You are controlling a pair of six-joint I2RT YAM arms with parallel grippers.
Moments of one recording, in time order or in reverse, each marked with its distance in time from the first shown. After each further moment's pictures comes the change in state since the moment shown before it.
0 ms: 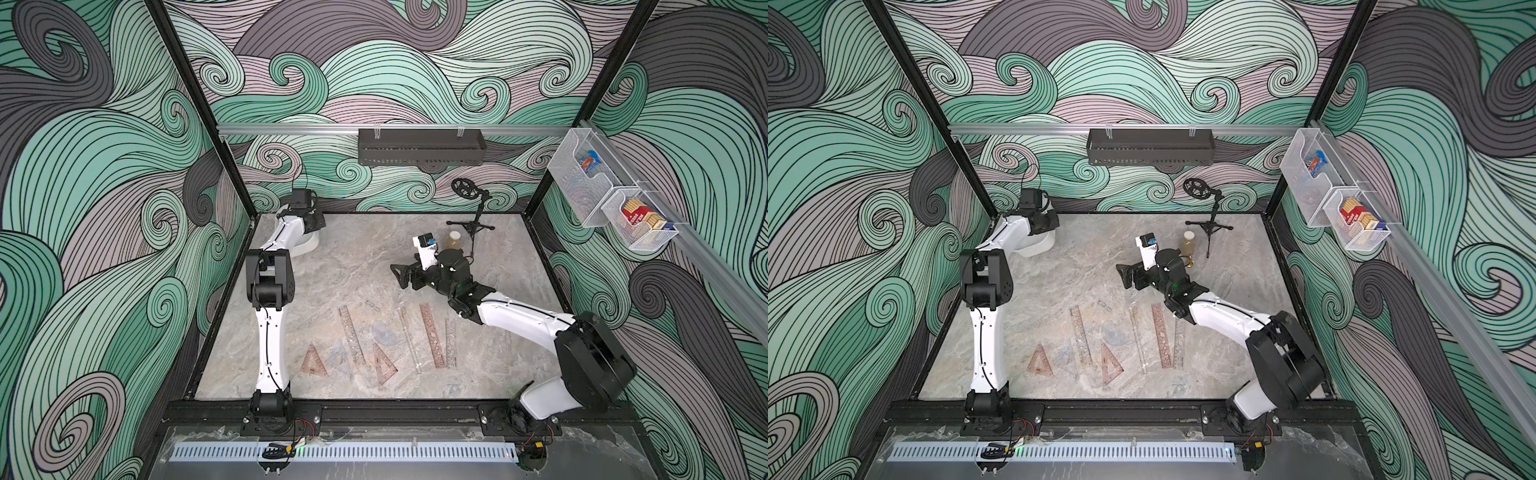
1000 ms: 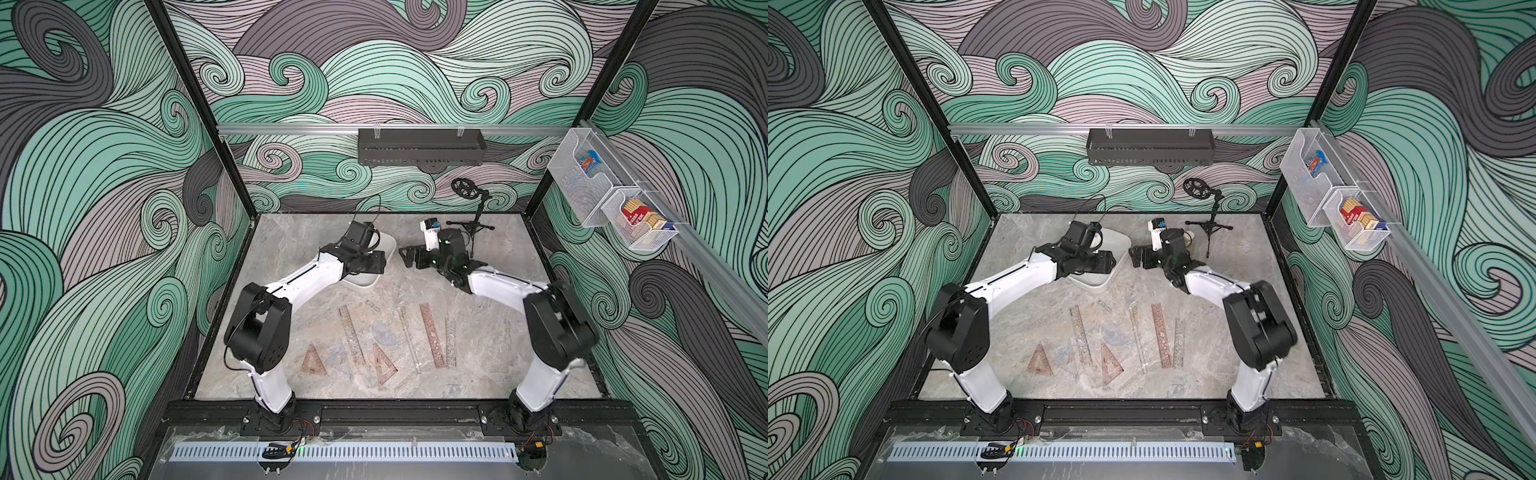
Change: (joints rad) left arm -0.439 -0.631 -0.694 0.071 0.008 -0.076; right arm -0.174 0.409 0.390 -0.162 -0.065 0.061
